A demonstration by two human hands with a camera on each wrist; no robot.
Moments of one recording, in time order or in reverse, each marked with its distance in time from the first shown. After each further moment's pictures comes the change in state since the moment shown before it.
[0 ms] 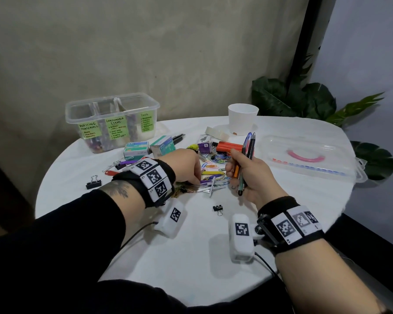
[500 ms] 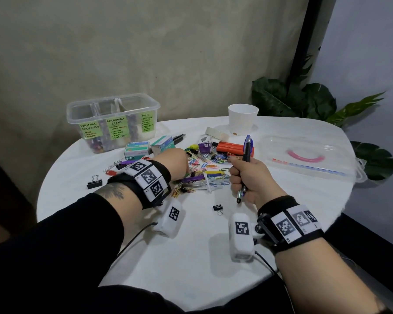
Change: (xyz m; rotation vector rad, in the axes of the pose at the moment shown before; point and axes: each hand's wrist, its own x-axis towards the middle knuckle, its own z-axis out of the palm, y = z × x) left_hand 0.003 -0.009 0.002 0.119 -0.008 -0.243; right_hand 0.007 0.006 -0.004 -0.060 0.025 0.049
